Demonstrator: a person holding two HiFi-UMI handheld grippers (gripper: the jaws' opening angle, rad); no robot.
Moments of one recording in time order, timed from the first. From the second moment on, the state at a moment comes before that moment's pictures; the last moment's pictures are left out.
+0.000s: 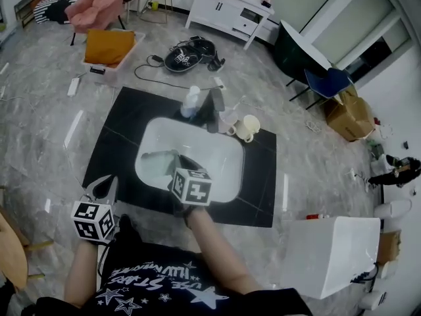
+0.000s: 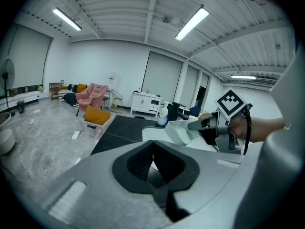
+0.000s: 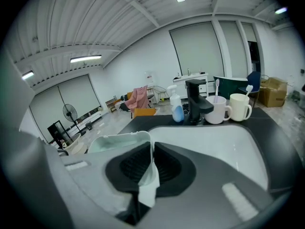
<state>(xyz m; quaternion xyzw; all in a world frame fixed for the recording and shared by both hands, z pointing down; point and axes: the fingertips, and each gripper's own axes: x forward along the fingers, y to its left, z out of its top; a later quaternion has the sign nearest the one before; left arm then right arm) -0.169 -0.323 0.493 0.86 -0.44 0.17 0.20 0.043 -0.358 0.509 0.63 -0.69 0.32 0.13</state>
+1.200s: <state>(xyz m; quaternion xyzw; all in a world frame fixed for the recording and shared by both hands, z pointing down) -0.100 -0.065 0.492 0.79 -0.55 0.14 0.22 0.114 -0.149 0.528 0.55 -0.76 0.32 0.16</state>
